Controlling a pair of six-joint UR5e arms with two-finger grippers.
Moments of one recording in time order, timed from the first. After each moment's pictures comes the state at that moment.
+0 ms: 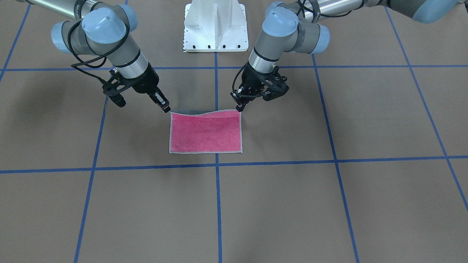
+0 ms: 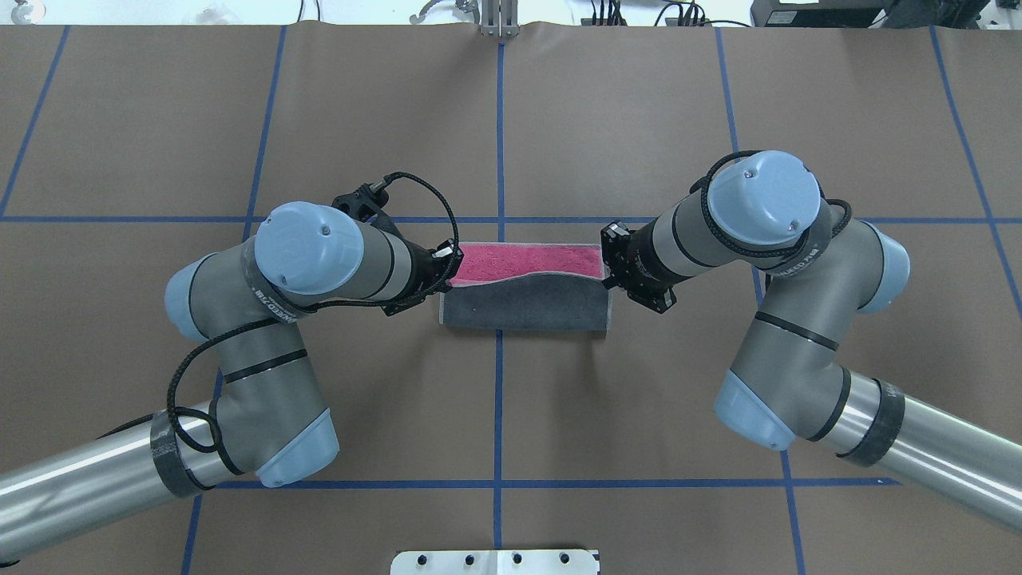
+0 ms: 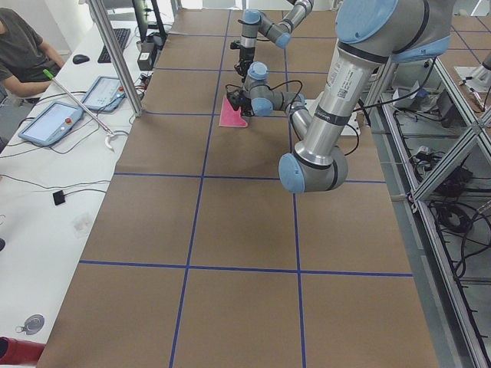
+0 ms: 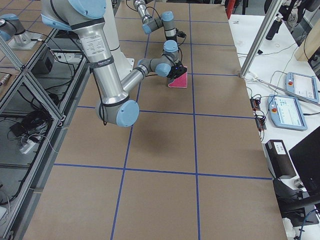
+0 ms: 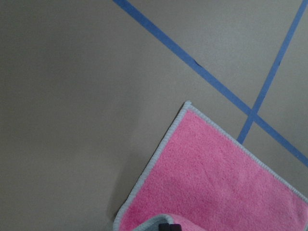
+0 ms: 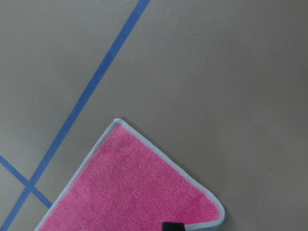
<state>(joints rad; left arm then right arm) -0.52 -2.18 -1.63 -1.99 -1.75 -1.89 0.62 -1.13 1.74 -1.21 1.95 2.14</state>
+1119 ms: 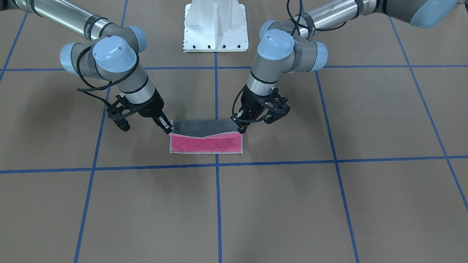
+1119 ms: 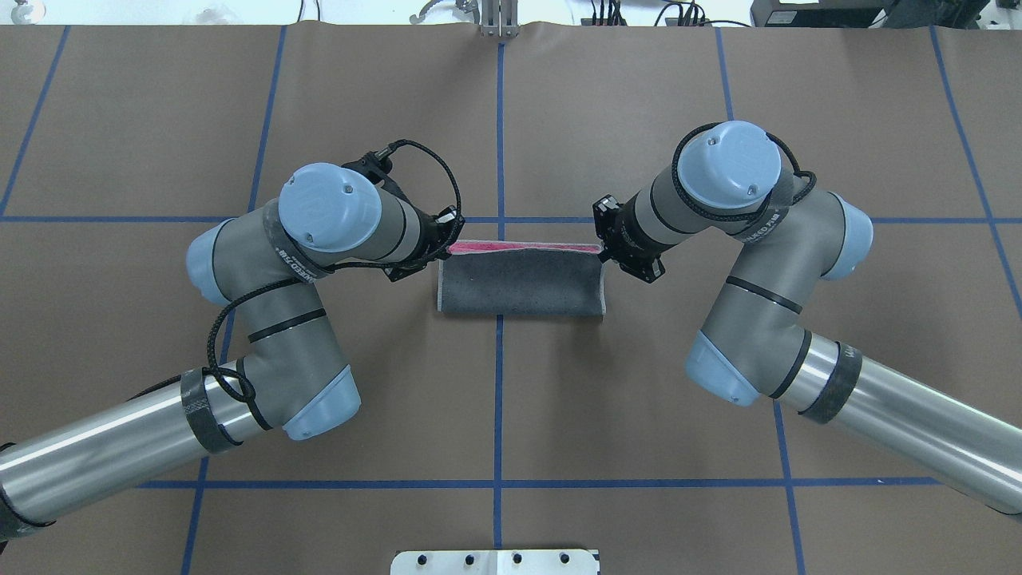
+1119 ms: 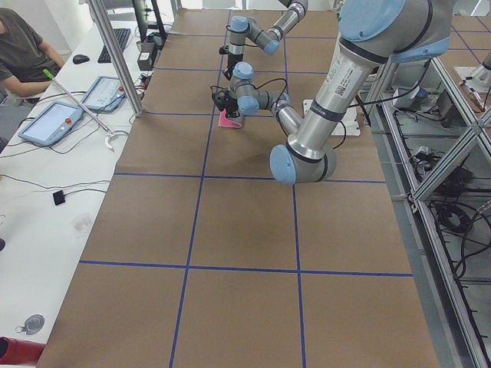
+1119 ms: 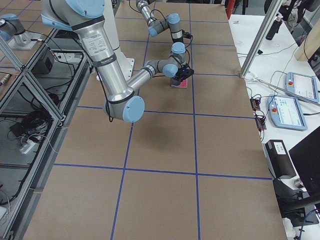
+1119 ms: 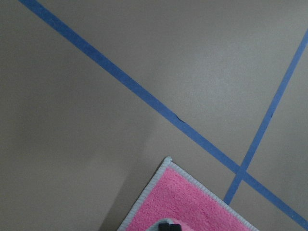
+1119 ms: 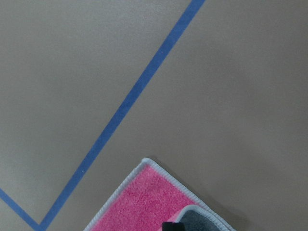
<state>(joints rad) -0.56 -2.24 -1.52 -2.00 -1.75 -1.87 0.66 -1.04 1.61 -1.21 1.95 2.11</state>
